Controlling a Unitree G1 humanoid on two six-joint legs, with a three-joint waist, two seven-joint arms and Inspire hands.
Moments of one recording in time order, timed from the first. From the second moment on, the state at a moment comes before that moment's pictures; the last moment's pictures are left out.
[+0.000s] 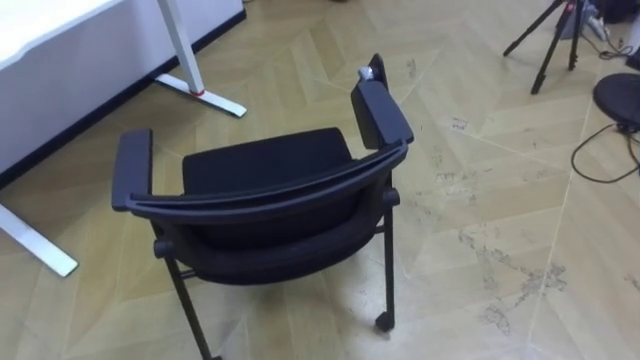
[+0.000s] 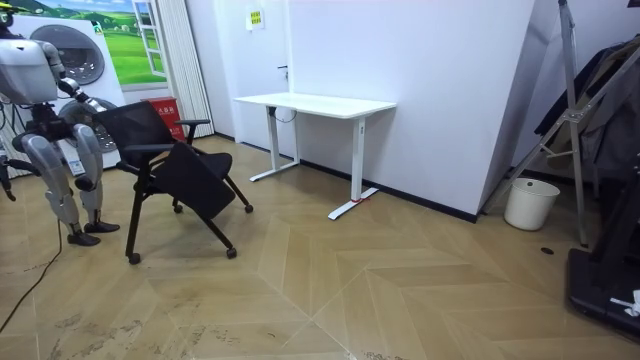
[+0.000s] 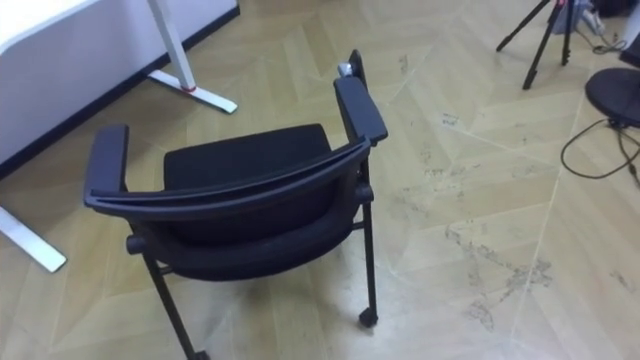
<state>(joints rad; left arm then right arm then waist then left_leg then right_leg) 0.12 0.22 0.25 0.91 0.27 -0.05 0.54 0.13 -0.23 -0.11 1.28 0.34 -0.03 -0.08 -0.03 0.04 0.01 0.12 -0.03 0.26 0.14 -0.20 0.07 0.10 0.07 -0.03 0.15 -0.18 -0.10</state>
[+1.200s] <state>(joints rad) 0.09 0.26 0.04 0.51 0.80 0.09 0.53 0.09 -0.23 -0.11 1.29 0.29 -0.01 0.00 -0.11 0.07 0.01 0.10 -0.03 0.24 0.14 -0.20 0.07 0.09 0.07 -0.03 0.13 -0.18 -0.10</state>
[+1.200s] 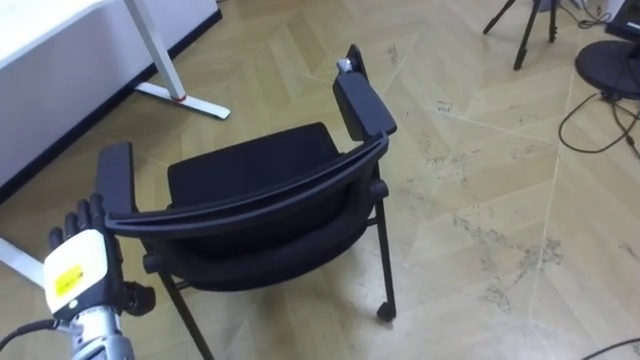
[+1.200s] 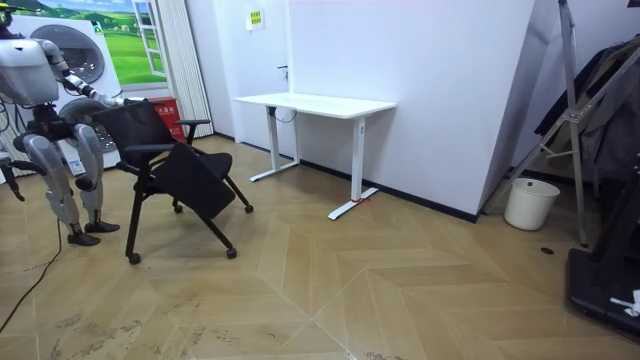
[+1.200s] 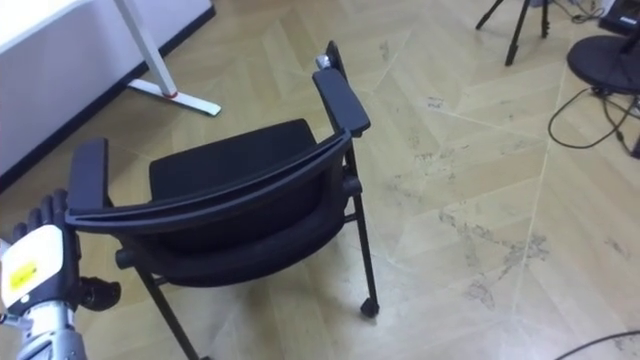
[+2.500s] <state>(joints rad) 0.10 0.30 0.04 0.29 0.89 0.04 0.56 0.09 -0.24 -0.07 1.28 0.30 -0.01 -0.03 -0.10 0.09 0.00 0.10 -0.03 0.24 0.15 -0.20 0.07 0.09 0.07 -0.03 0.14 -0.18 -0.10</state>
